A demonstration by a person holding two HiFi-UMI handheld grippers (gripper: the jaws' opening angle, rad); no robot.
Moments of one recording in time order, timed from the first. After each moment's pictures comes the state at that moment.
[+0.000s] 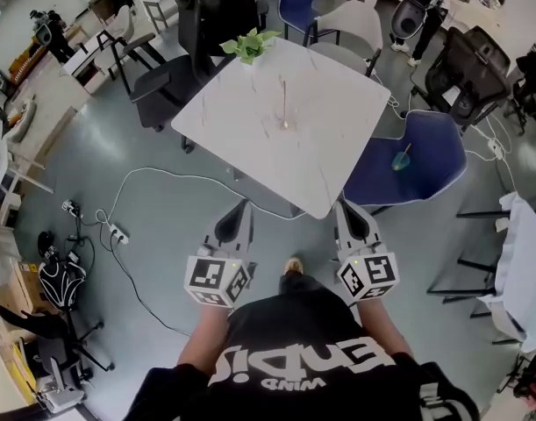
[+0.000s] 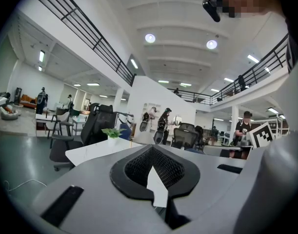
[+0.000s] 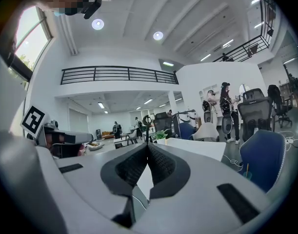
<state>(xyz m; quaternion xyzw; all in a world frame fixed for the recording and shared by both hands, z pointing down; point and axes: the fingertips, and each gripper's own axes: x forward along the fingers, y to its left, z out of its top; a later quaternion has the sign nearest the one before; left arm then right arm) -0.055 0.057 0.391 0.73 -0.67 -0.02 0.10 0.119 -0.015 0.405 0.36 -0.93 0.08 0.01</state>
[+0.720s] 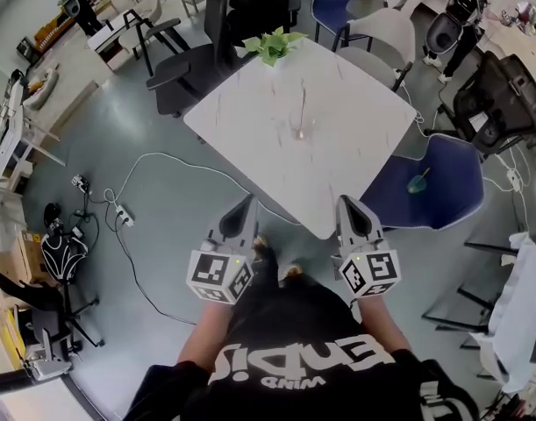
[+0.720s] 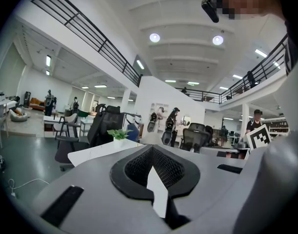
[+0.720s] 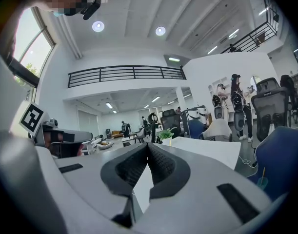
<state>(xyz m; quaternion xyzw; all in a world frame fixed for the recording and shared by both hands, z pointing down) -0.068 -0.009 0.393 0.70 -0.71 -0.02 0.11 0.088 -0.100 0.416 0.31 -0.95 0.09 0.02</state>
